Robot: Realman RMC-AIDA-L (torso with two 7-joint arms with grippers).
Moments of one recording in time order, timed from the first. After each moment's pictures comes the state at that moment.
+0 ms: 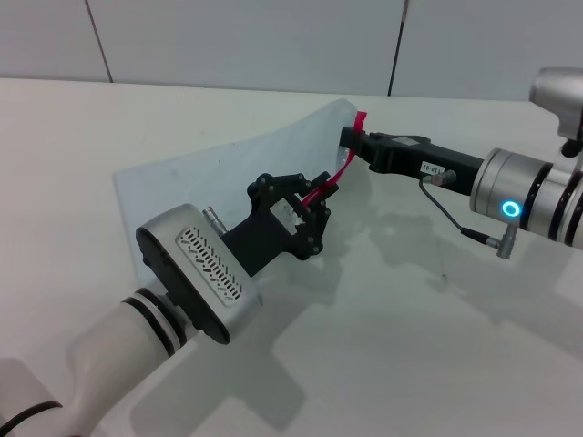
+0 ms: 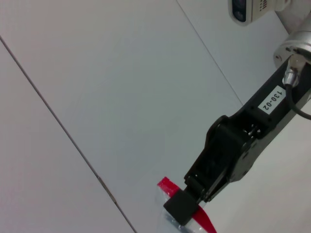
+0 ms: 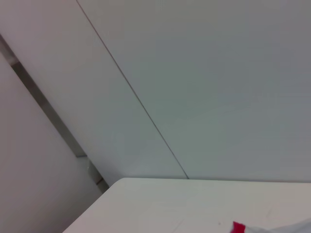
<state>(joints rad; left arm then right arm) -0.60 -2.05 -0.16 -0.44 1.96 1.03 0.50 0.90 2.04 -0.10 0.02 -2.16 -1.05 1.30</state>
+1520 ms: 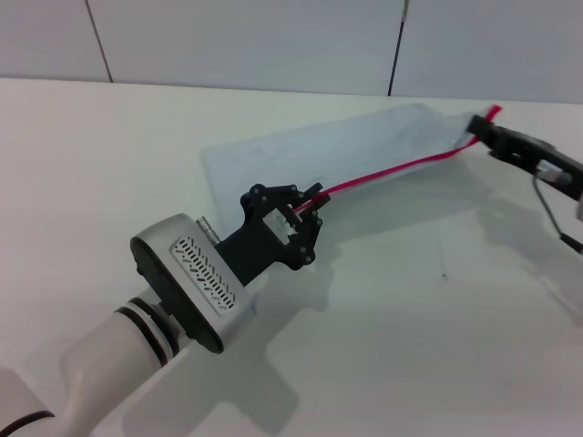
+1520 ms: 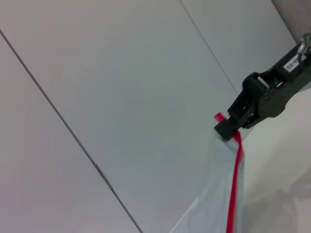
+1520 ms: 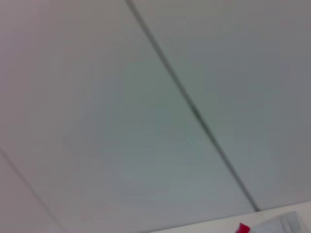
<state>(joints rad) -0.58 -2.05 -0.16 -0.44 1.97 1.02 0.50 0.74 2.03 0.11 -0.12 -2.15 -1.05 1.31</state>
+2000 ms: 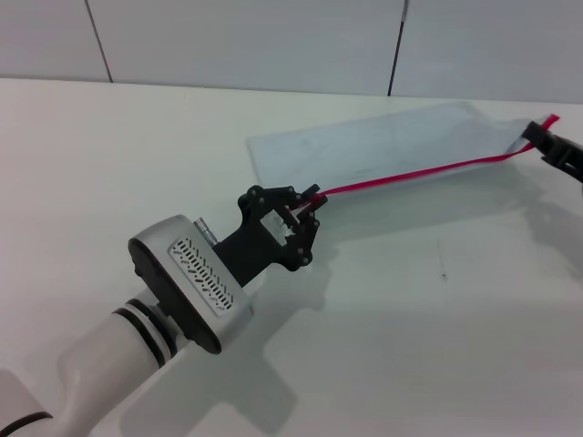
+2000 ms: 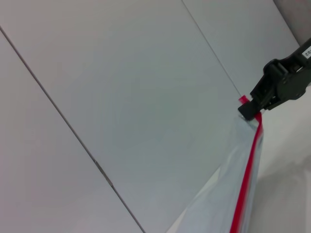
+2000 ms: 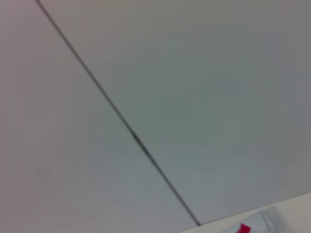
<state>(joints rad) -0.57 -2.05 -0.16 -0.44 1.97 1.02 0.50 0.69 2.02 0.18 -0.18 -2.15 -1.04 1.32</state>
